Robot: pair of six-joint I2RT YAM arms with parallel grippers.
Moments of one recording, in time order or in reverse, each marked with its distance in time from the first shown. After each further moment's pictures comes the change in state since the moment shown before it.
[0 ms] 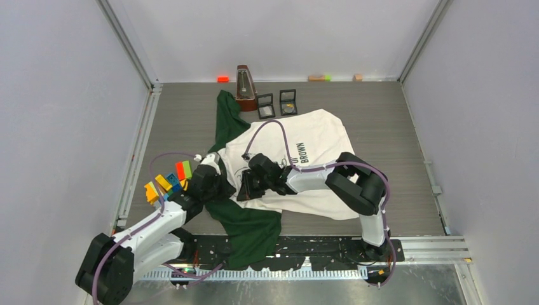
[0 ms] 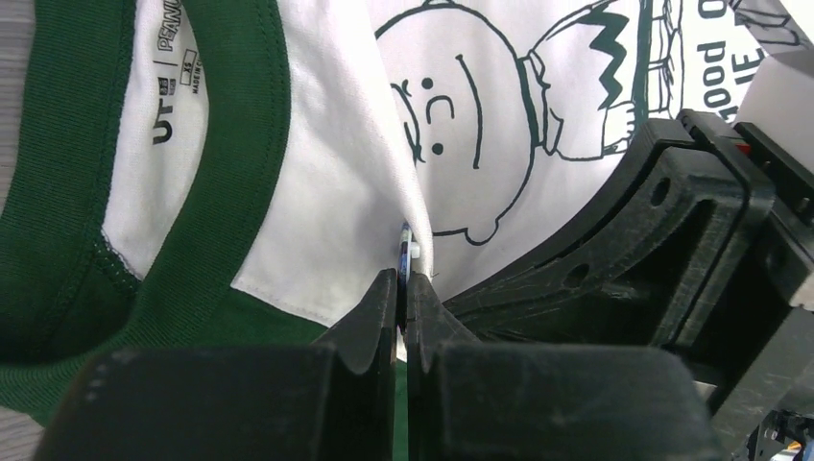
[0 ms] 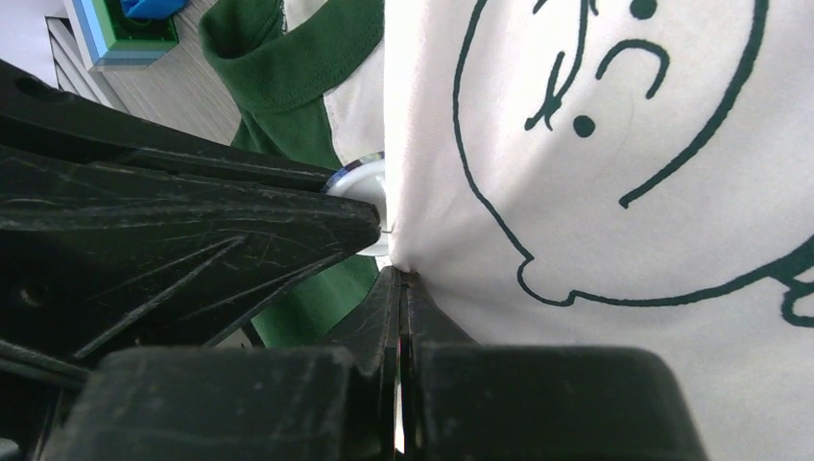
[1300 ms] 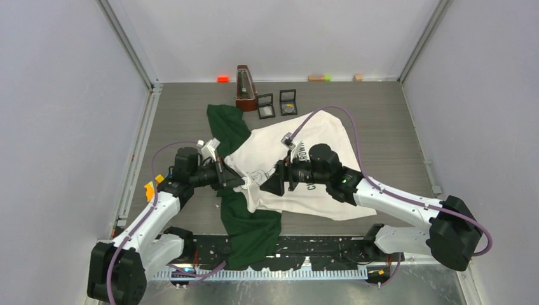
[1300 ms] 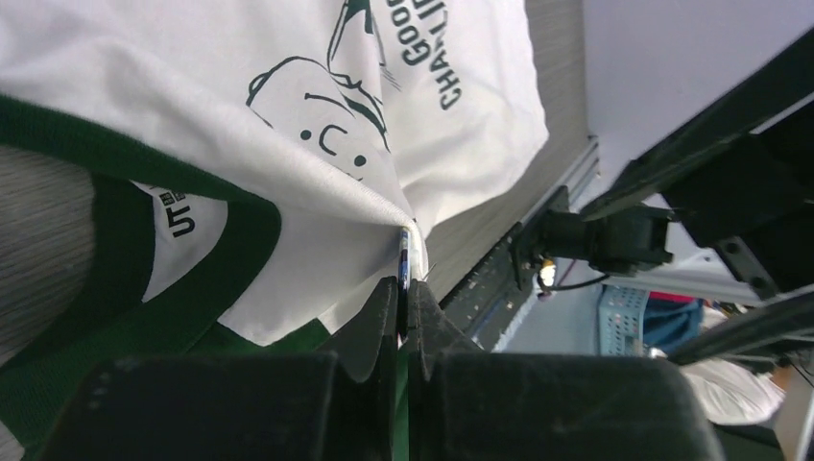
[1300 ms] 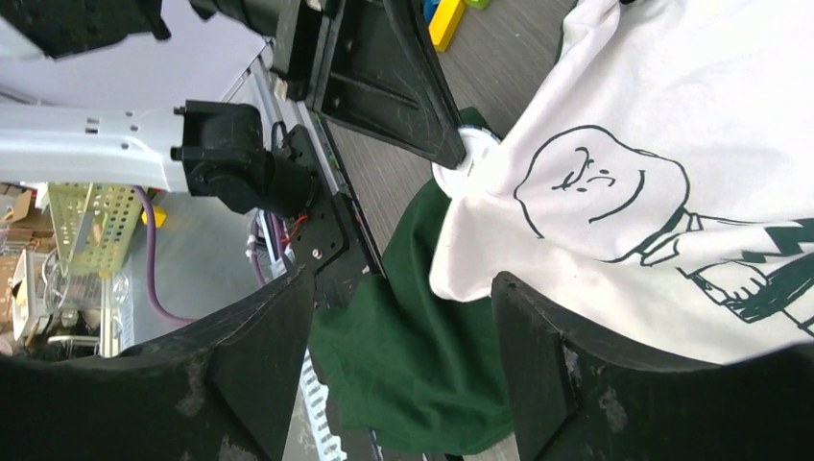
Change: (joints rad) left arm 0.240 -0.014 0.140 -0.044 0.652 0.033; right arm -0.170 -0.768 -0.351 0.005 -0.154 -0.299
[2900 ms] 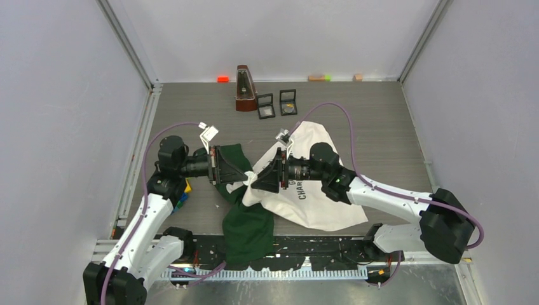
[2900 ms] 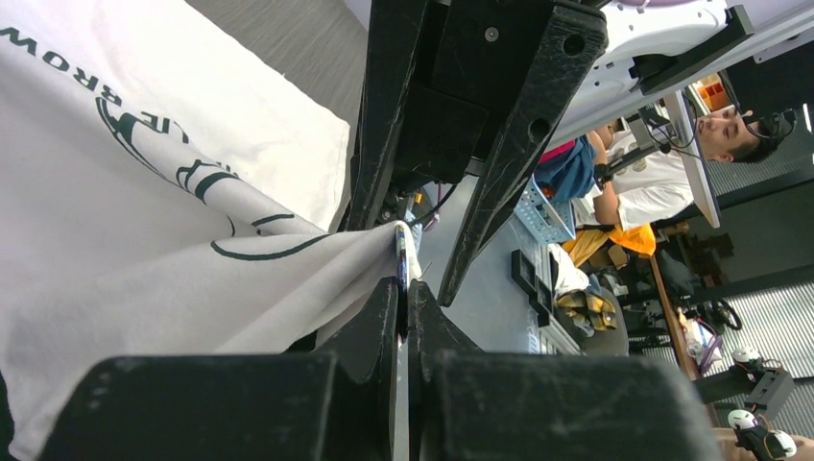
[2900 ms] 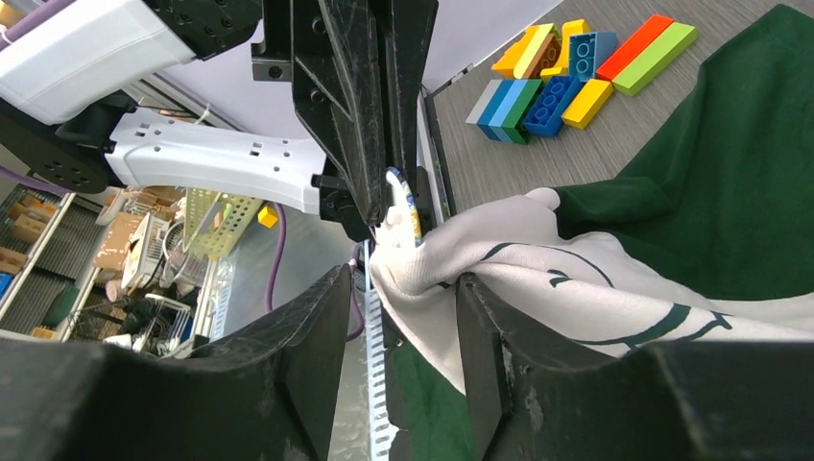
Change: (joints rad) left arm 0.031 -0.085 0.169 0.124 0.514 -0.003; right arm 0.025 0.064 -0.011 0.336 -0.189 0.115
